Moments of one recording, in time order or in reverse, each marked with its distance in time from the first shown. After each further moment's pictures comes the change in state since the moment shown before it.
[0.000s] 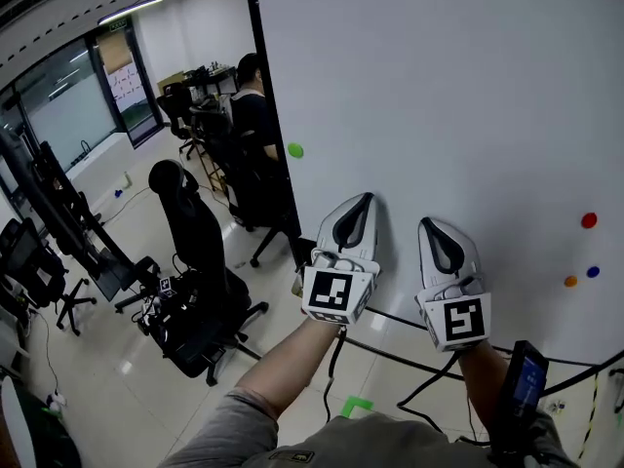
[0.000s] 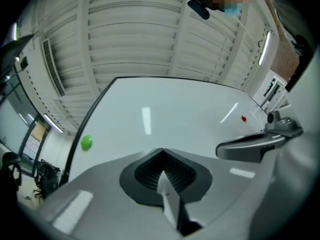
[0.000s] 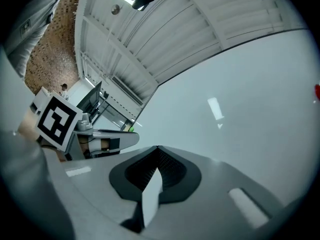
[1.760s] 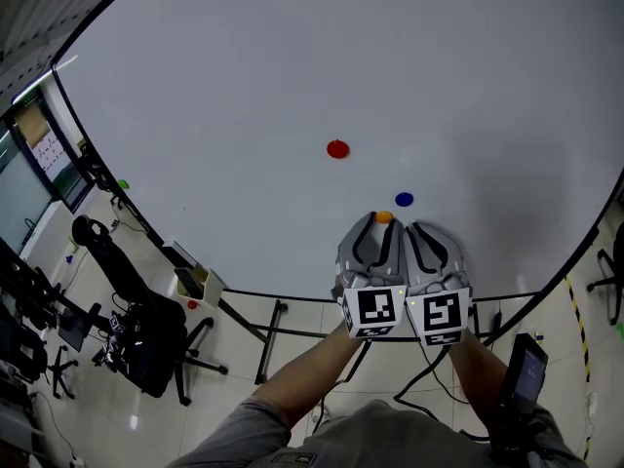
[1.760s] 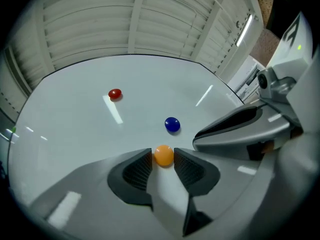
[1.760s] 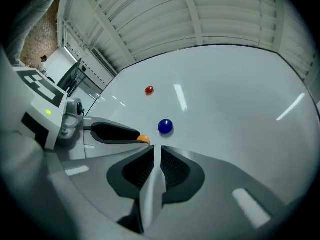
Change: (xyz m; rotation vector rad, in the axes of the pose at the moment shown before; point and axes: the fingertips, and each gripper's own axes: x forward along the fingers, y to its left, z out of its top) left arm 0.045 -0.420 -0.056 0.142 0.200 -0.191; right arm -0.290 -0.226 -0.068 -0.086 0.285 -0.297
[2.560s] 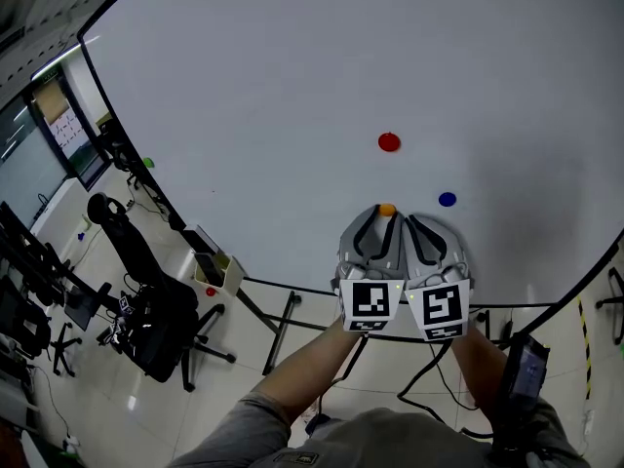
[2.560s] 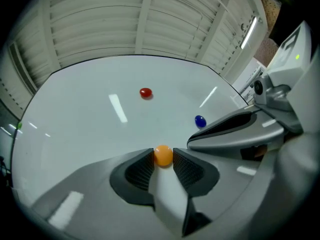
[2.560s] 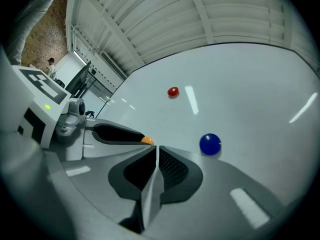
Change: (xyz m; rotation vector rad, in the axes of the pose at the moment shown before) left arm -0.016 0.060 -0.006 -0.037 -0.009 0.024; right arm 0.039 0.053 0.026 -0.029 -0.035 0.108
